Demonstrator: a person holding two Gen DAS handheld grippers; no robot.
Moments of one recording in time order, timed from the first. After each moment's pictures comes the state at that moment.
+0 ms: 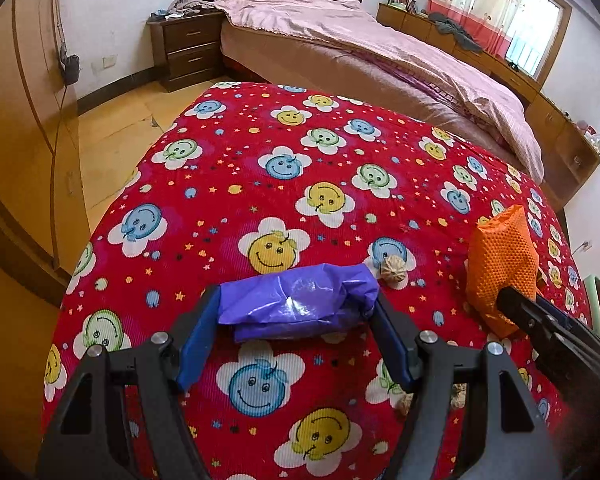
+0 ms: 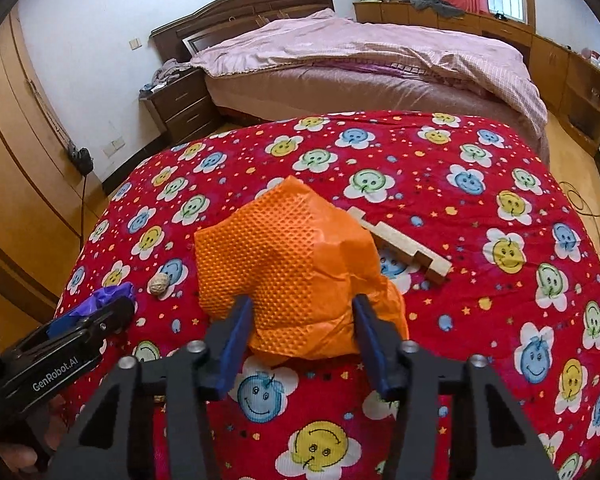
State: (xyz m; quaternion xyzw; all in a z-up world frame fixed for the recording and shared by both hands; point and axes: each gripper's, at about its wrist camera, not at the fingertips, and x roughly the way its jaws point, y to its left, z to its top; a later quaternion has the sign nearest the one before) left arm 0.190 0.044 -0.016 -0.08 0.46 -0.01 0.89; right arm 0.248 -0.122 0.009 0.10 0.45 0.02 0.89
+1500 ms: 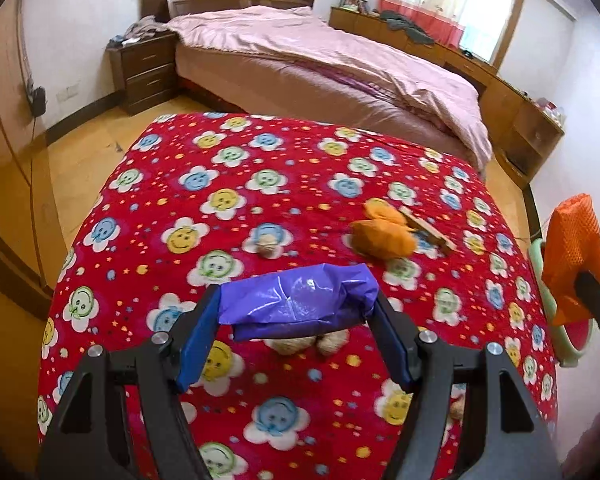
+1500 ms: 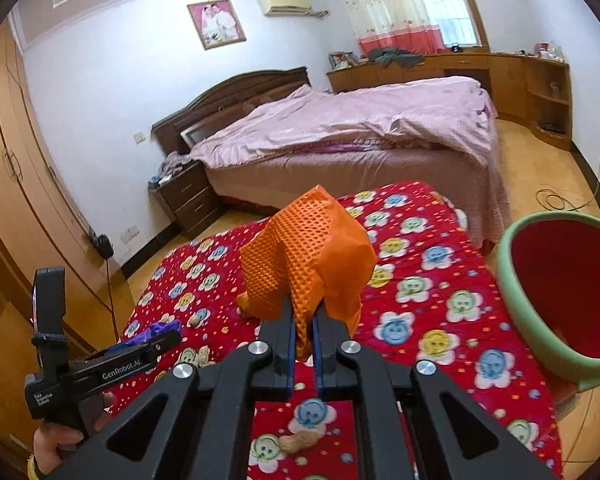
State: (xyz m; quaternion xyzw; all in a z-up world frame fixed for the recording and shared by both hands) left arm 0.138 -0.020 0.037 -0.05 0.44 -0.09 0.89; right arm 0.117 -0.203 0.103 0.17 0.31 -0.01 0.94
